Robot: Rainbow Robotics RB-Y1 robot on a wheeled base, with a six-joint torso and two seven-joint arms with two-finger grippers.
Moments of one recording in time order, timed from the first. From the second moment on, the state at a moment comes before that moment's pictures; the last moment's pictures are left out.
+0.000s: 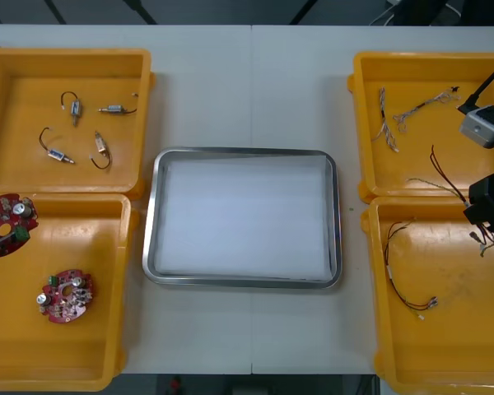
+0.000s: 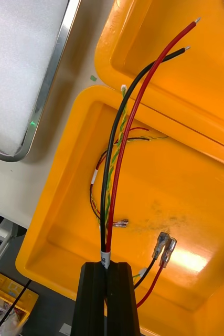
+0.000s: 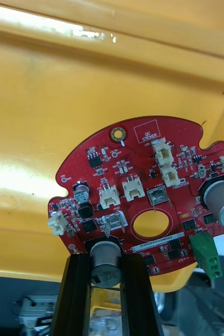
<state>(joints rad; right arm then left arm) -0.40 -1.03 -0.08 -2.24 -1.29 1.92 1.25 0.00 1.30 0.22 -2.24 1.32 1.64 -0.75</state>
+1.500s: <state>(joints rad) -0.40 -1.04 -0.08 -2.24 -1.29 1.92 1.25 -0.58 0.85 -0.46 -2.24 0.86 1.79 -0.10</state>
